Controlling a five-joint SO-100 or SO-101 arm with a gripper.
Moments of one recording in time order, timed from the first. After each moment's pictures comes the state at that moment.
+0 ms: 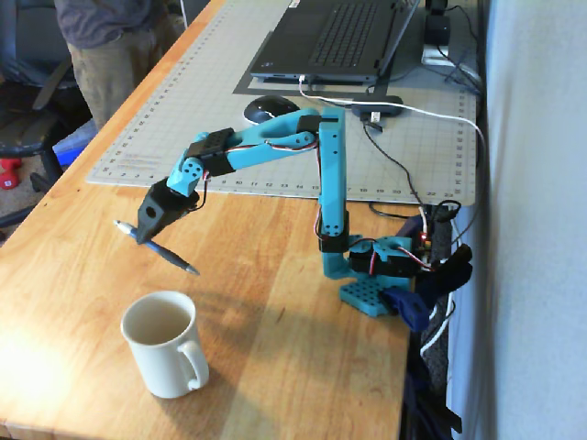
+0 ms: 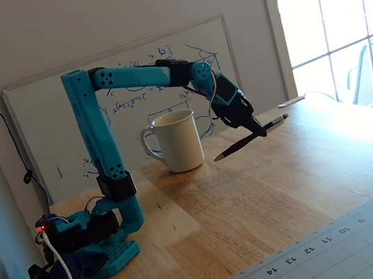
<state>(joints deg) -0.7 93.4 112.1 30.0 108.4</state>
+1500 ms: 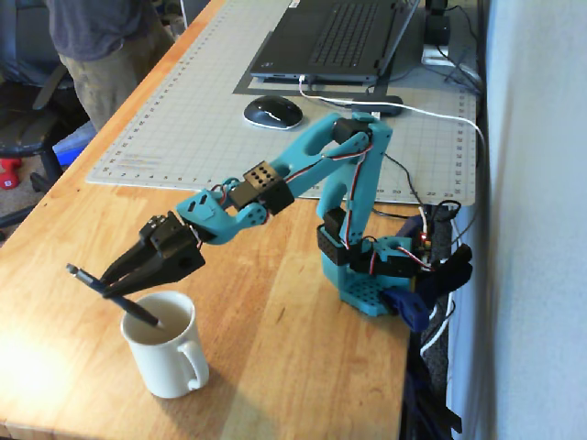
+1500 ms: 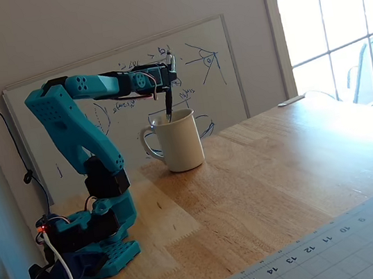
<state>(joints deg) -38.3 112.6 132.6 -9.1 89.5</state>
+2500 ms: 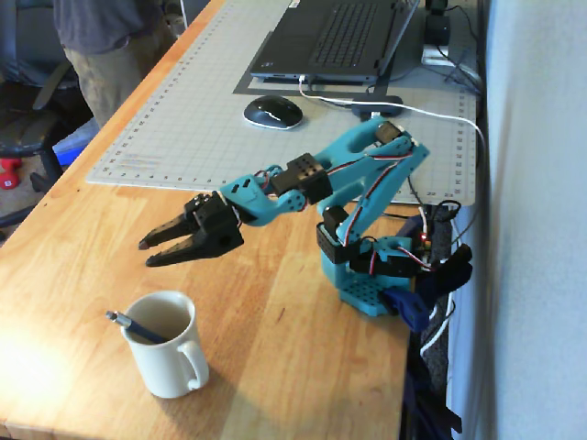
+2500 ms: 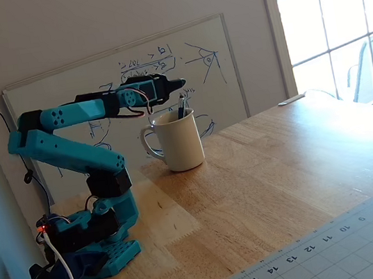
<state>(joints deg) -32.3 143.3 156.2 -4.0 85.8</state>
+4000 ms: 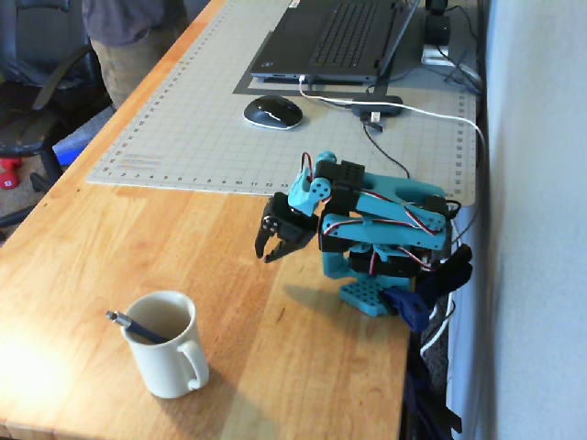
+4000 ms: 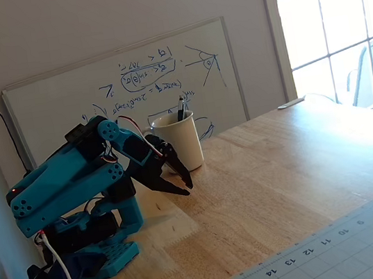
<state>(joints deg) 0.4 190.5 177.1 67.8 -8.4</state>
